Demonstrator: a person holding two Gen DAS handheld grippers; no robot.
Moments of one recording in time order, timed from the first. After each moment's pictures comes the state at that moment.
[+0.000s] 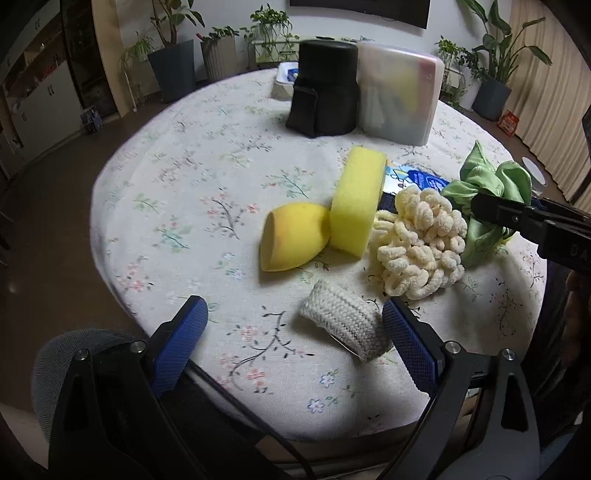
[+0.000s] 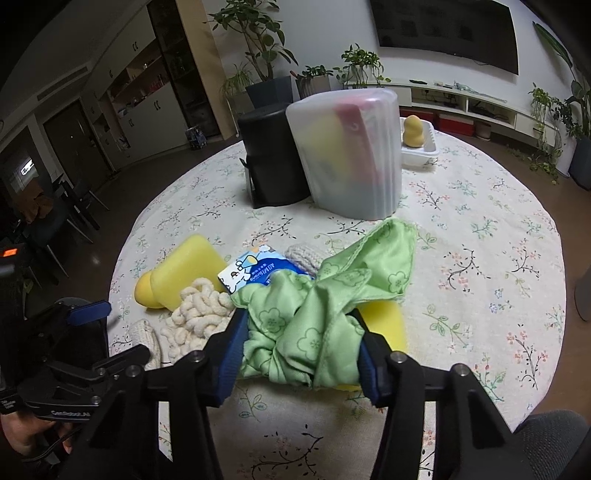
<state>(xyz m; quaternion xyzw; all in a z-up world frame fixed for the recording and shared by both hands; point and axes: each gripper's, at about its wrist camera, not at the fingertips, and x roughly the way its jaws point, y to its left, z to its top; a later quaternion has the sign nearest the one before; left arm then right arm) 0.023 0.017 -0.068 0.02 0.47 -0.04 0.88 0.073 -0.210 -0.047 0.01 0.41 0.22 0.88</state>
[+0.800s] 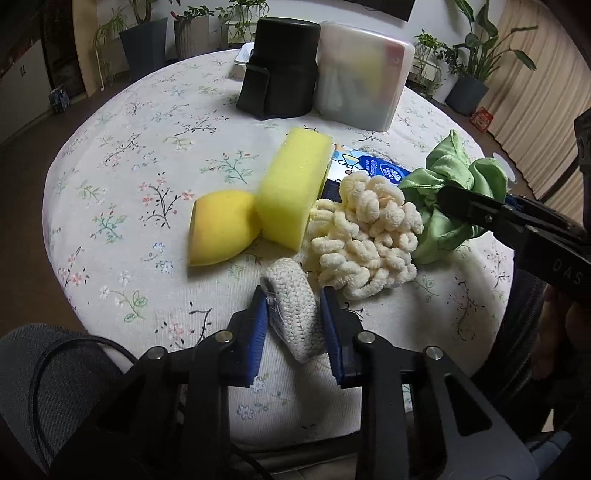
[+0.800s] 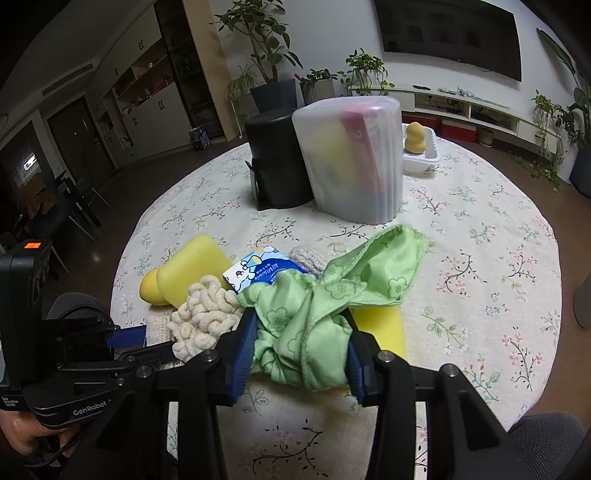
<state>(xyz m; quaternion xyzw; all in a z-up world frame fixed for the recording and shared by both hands) 0.029 -0.005 -0.072 -0.03 0.50 -0.10 0.86 0.066 -0.206 -0.042 0.01 0.41 0.22 0.89</state>
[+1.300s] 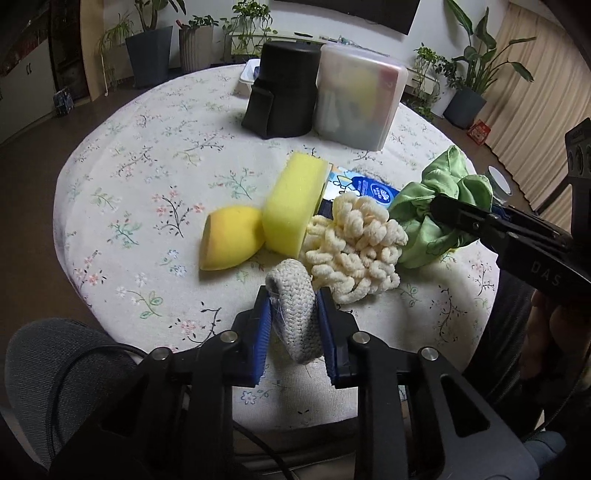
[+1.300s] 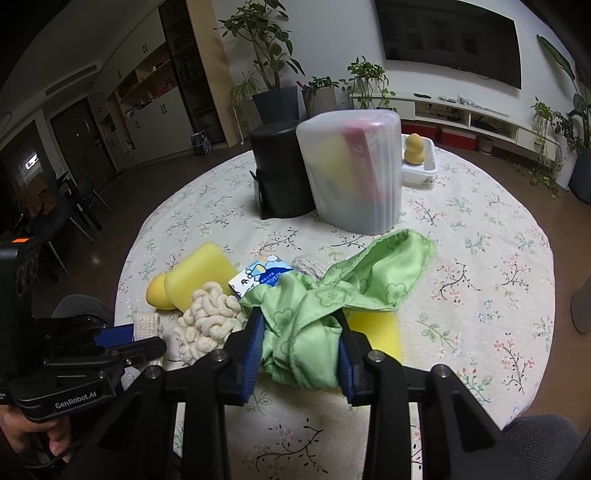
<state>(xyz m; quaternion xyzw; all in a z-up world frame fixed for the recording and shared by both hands) 0.016 0.002 -0.053 -0.04 0.47 -0.10 0.87 0.061 -0.208 -0.030 0.00 0.39 0.22 0.89</state>
